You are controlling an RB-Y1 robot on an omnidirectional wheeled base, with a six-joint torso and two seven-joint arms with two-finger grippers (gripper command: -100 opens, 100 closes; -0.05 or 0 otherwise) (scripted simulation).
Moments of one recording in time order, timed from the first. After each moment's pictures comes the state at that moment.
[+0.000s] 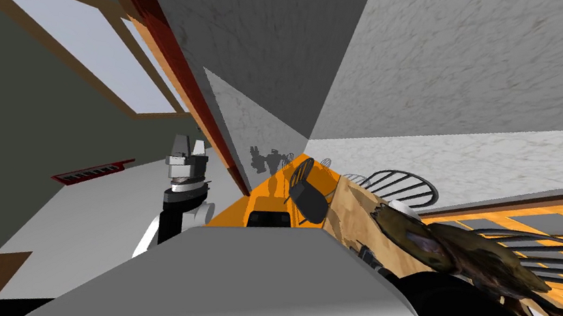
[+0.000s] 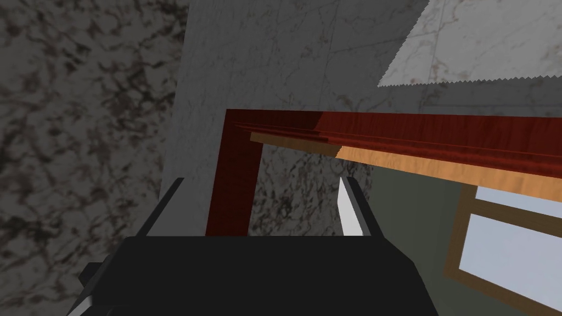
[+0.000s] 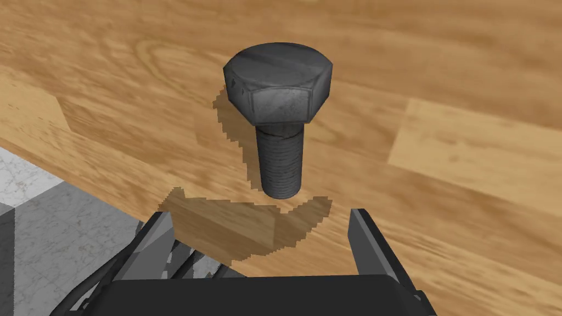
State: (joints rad) left arm 0.53 0.03 0.07 -2.35 -0.12 -0.58 -0.11; right arm 0.89 -0.86 0.01 -1.32 0.99 -0.23 0.87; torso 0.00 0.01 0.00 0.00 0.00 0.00
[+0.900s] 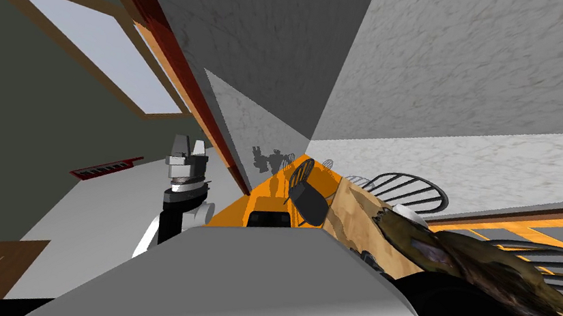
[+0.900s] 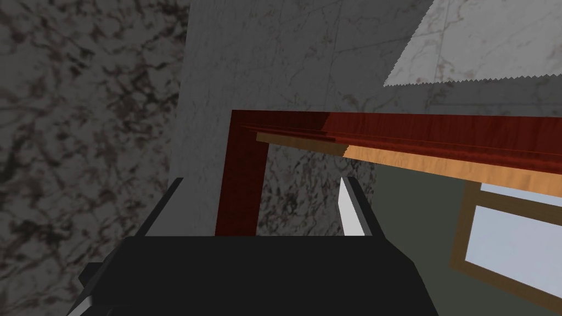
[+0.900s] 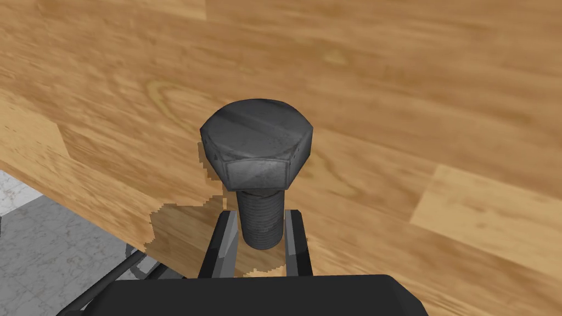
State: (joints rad) left arm 0.53 0.03 0.07 -2.35 -0.12 -0.58 -0.11; right arm 0.88 -0.82 0.02 -1.27 1.00 -0.21 0.90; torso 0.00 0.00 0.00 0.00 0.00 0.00
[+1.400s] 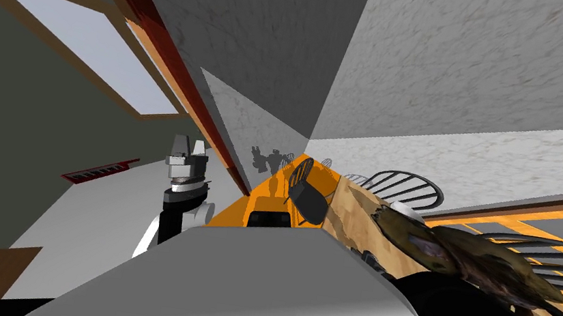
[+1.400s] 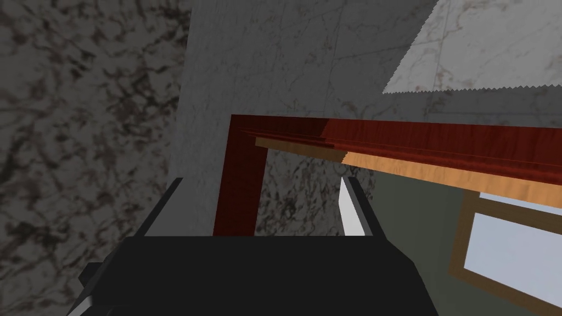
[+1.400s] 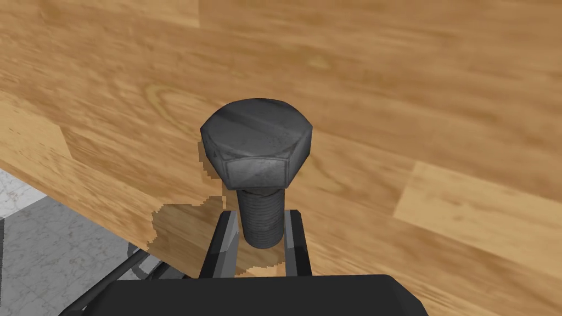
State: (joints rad) left arm 0.53 0.03 0.07 -2.35 -0.12 -0.58 -0.11; right arm 0.89 -0.84 0.01 -1.29 1.00 -0.22 0.90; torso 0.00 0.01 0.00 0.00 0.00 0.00
